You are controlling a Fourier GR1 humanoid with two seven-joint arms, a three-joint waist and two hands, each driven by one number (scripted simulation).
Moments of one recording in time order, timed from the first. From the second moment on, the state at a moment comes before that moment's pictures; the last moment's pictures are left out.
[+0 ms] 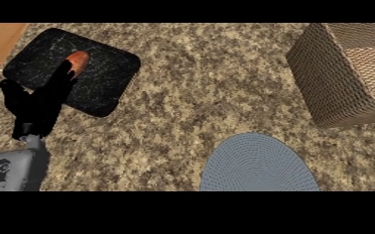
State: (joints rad) left arm -0.22 0.27 0.16 -1.43 0.06 -0.06 0.25; right arm 0.76 -0.54 -0.38 -2.50 -0.04 0.17 -0.21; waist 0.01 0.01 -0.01
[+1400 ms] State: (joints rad) left arm -0.22 0.25 0.17 -1.40 0.04 -0.07 0.22; right arm -0.25 -0.80 -0.31 -1.58 -0.01 0.11 0.01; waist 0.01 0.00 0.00
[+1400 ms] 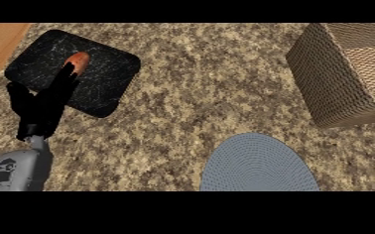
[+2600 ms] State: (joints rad) left arm -0.22 0.26 0.20 -1.39 0.05 -0.10 0.23; right arm -0.58 -0.85 -0.57 -0.90 -0.17 0.20 -0.05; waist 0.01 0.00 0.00
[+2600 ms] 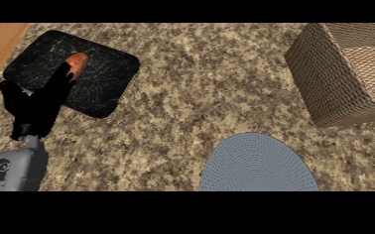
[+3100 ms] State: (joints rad) left arm -0.21 0.24 0.18 -1.42 0.04 -0.08 0.24; right arm -0.50 -1.11 -0.68 -0.50 -0.21 0.57 -0.23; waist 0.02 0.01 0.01
